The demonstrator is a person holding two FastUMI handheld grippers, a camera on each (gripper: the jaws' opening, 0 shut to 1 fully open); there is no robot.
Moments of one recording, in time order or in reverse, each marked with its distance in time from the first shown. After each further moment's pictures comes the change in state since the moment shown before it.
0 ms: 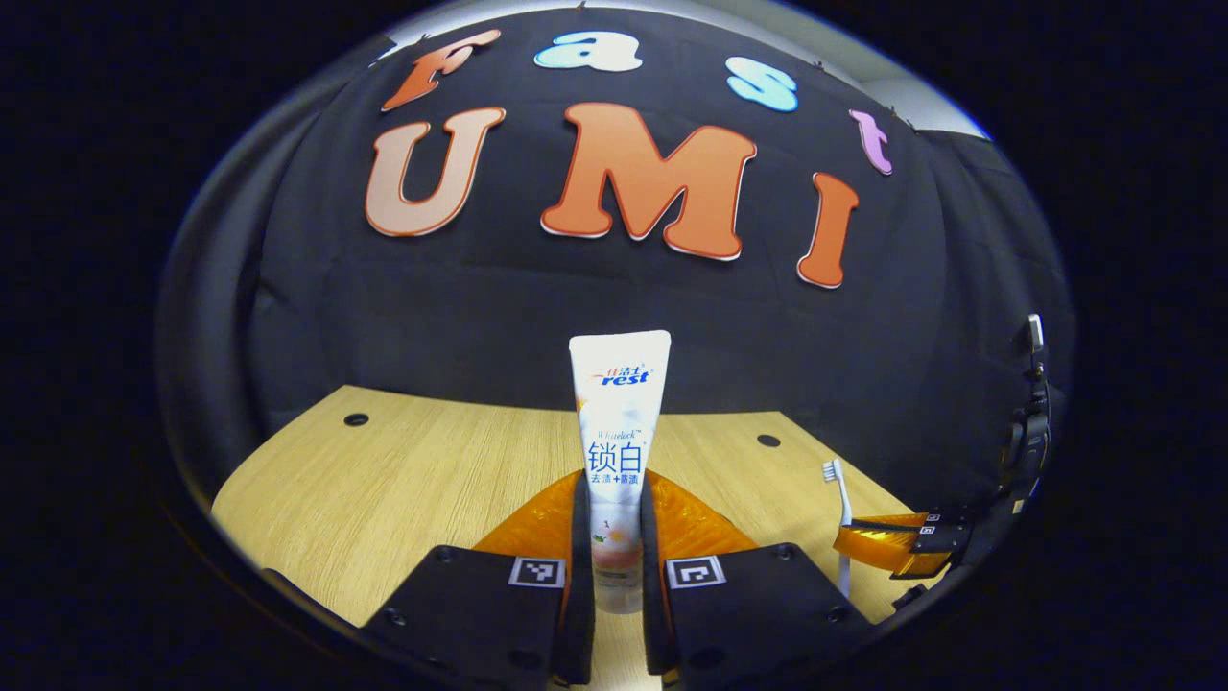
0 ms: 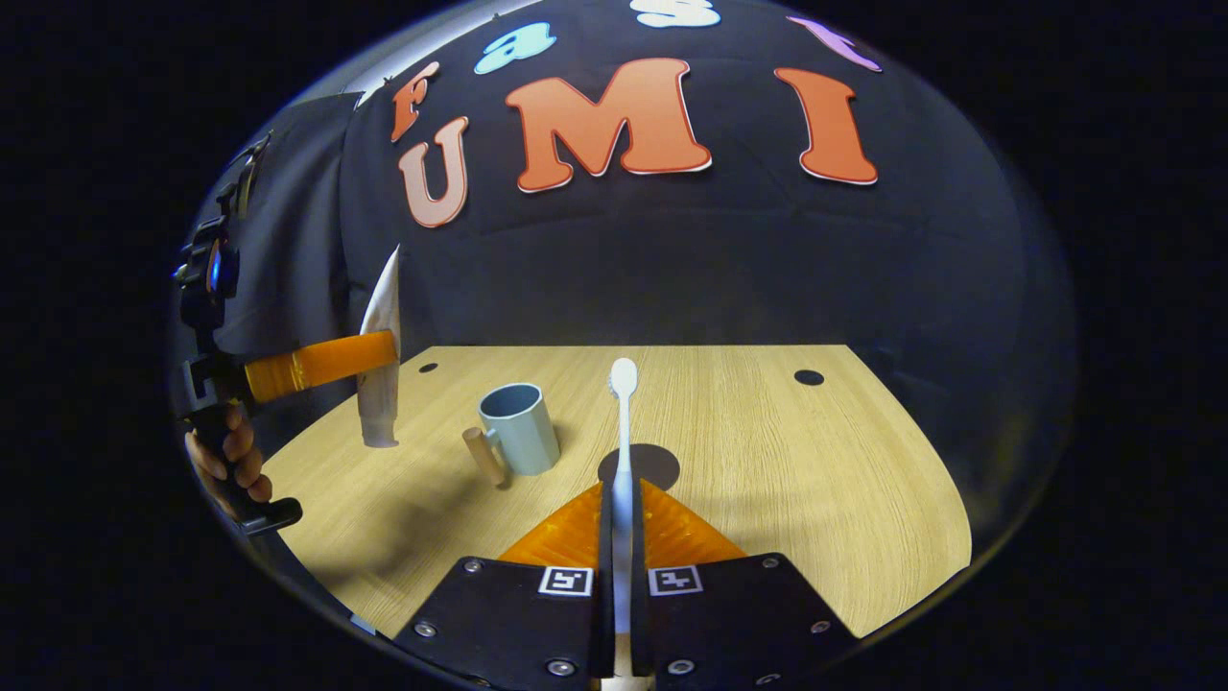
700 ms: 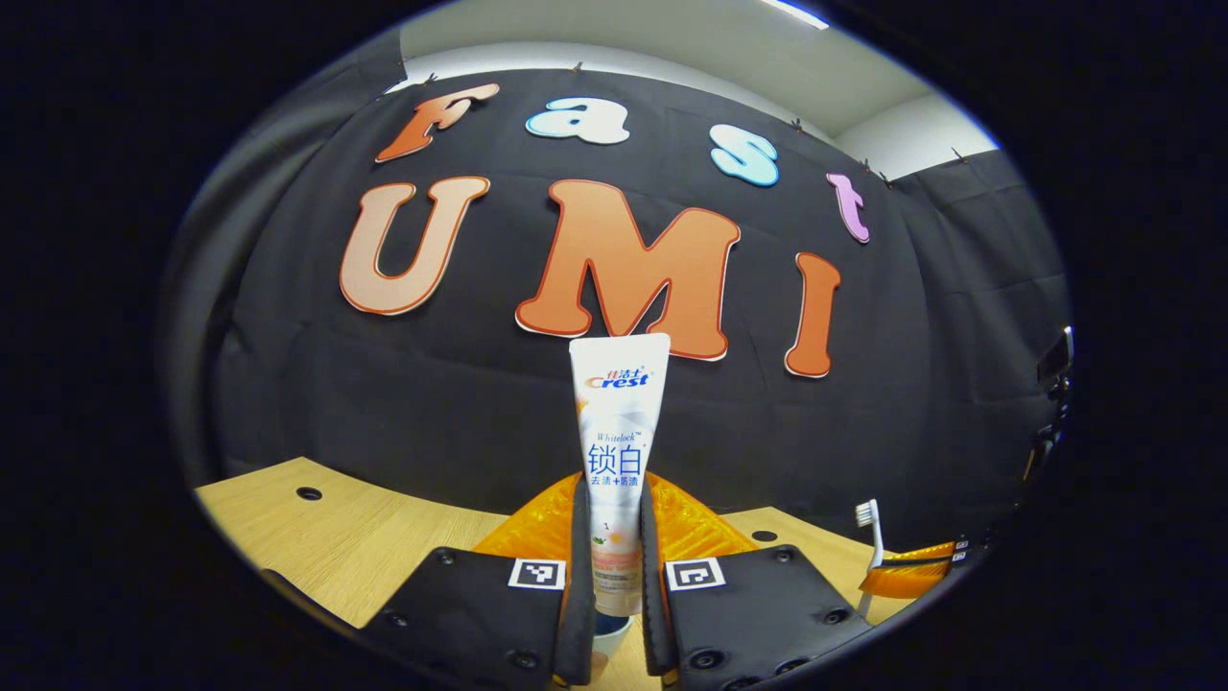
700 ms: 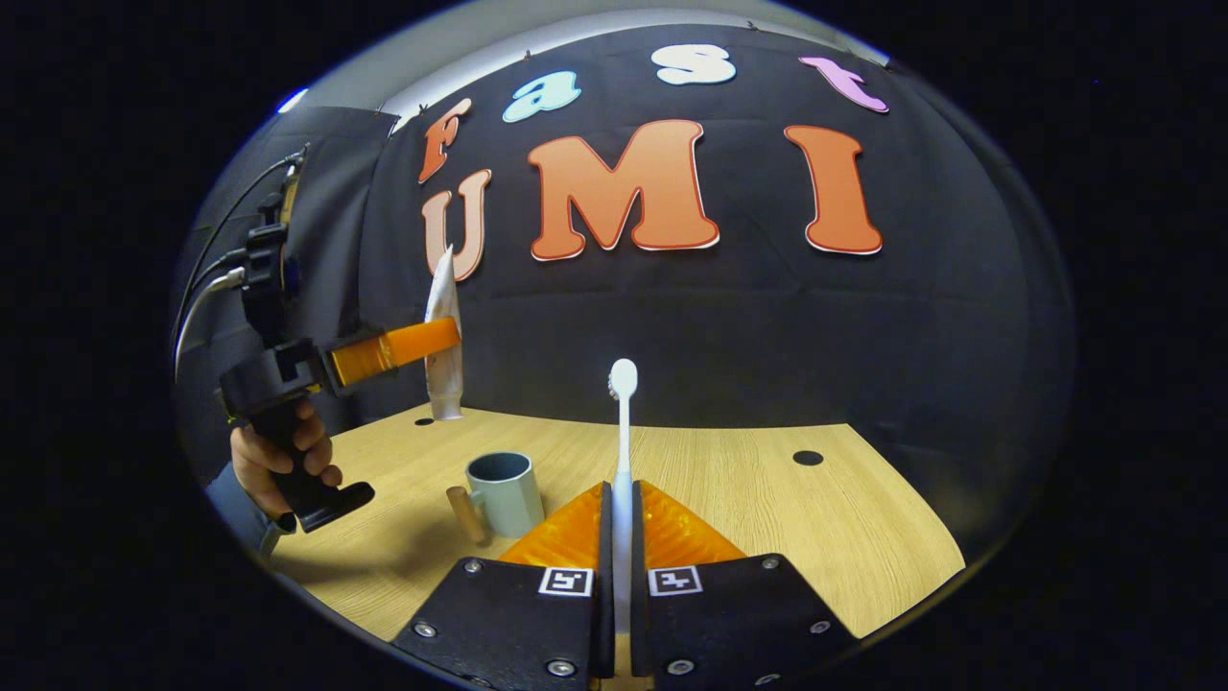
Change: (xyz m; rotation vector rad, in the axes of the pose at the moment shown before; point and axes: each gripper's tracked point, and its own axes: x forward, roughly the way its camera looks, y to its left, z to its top) left arm 0.077 0.003 0.045 -0.007 -0.308 -0.066; right arm 0.021 -0.011 0.038 -0.056 -0.262 0.013
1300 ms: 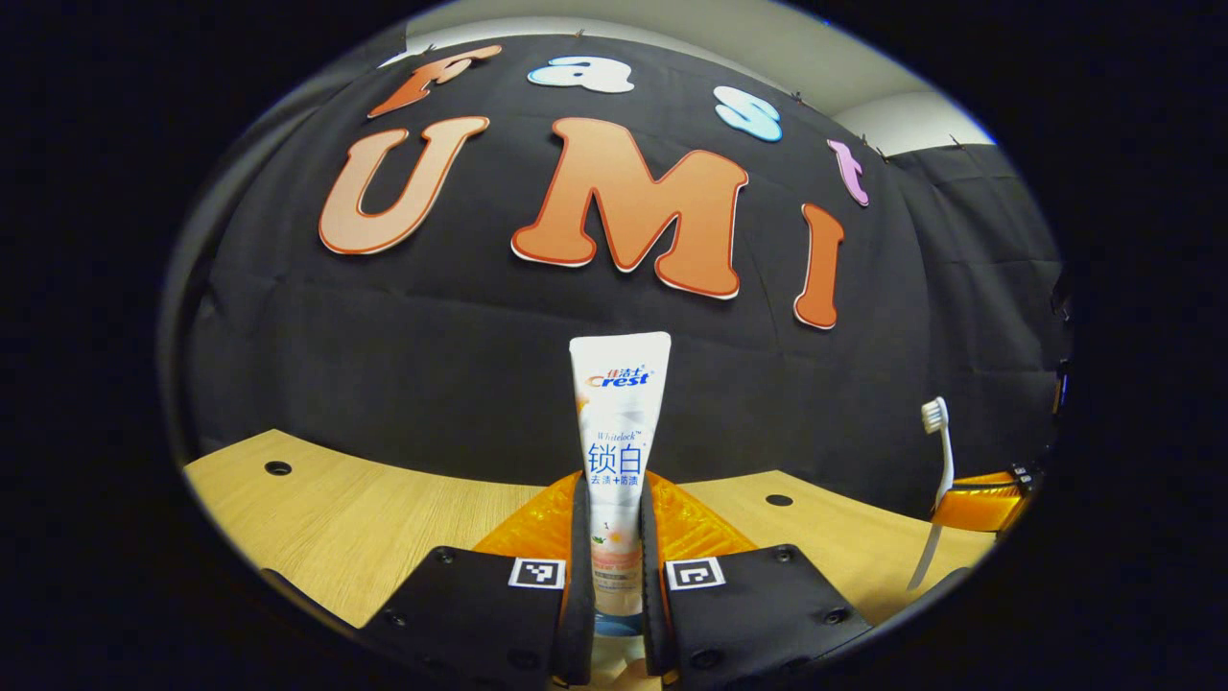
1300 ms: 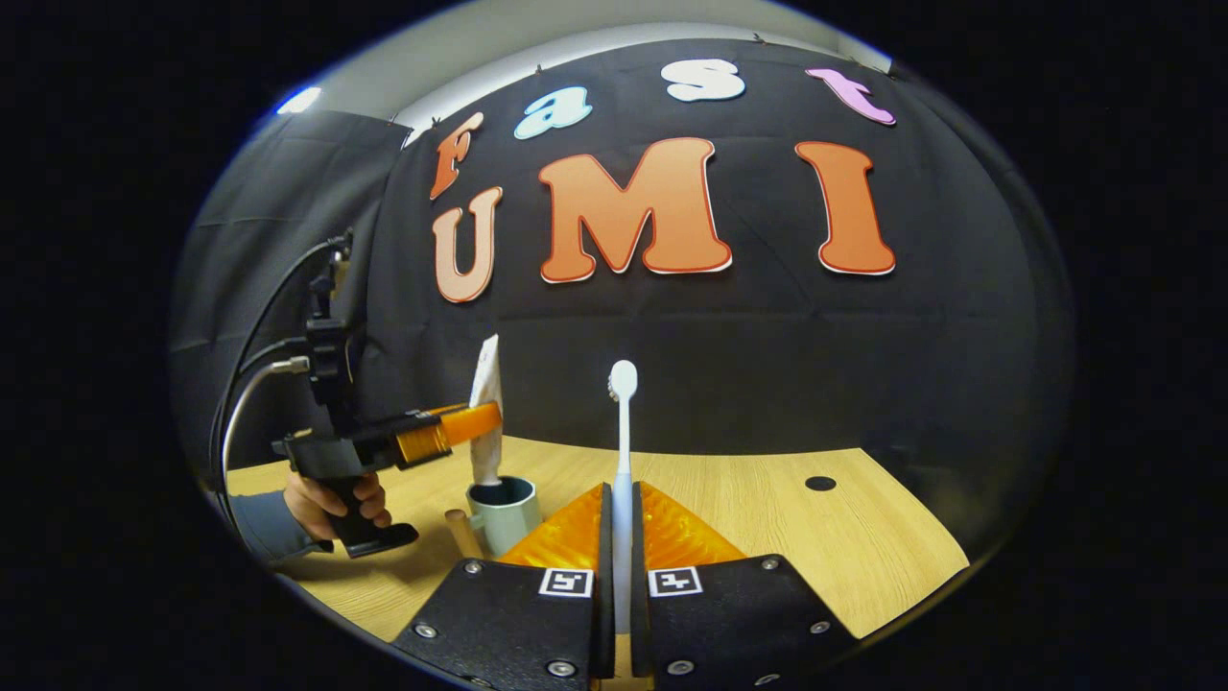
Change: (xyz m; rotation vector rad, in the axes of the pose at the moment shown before) left arm 0.040 0.027 -0.082 -0.004 0.123 -0.062; right arm 0.017 0.011 0.016 -0.006 -0.091 0.039
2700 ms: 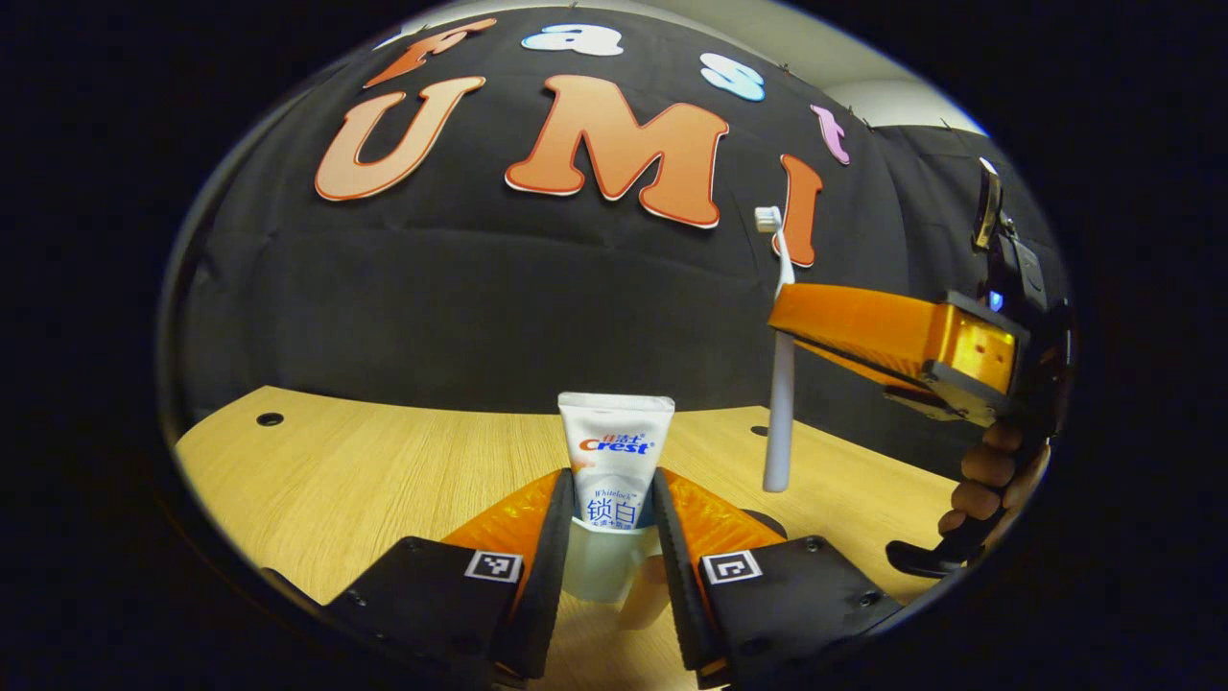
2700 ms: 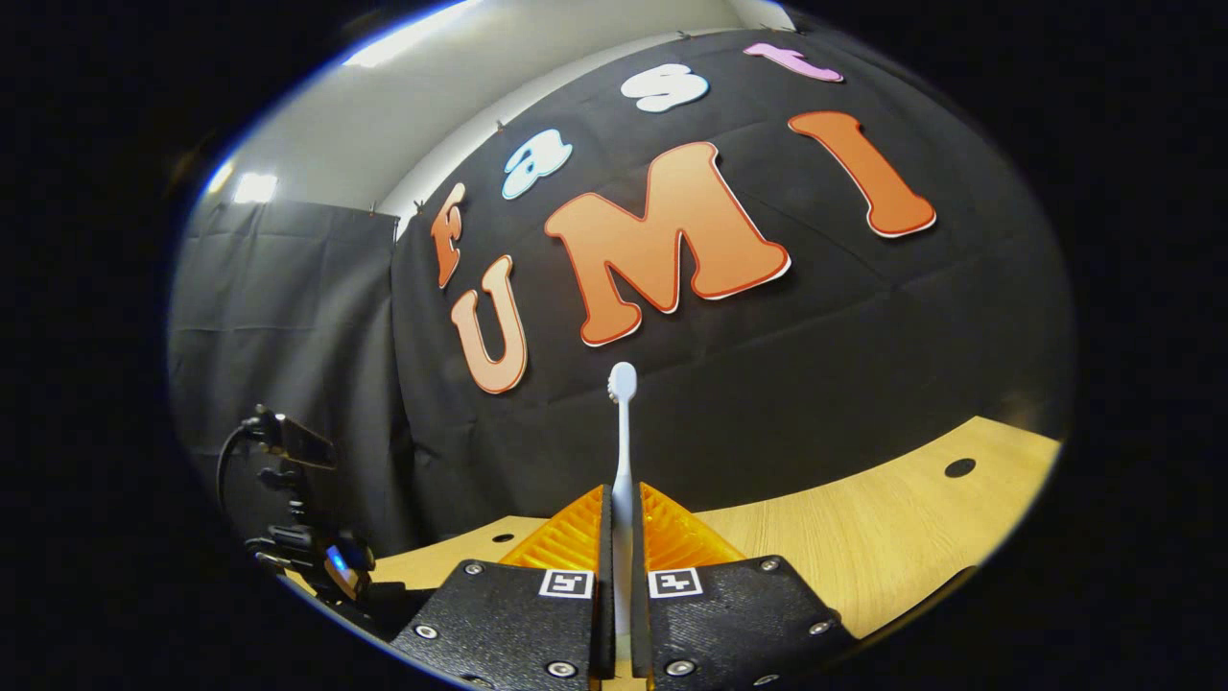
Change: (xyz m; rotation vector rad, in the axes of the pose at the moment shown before) left arm -0.051 0.000 -0.060 0.020 0.130 -0.052; right arm 0.097 0.074 0.031 0.293 -0.185 0.155
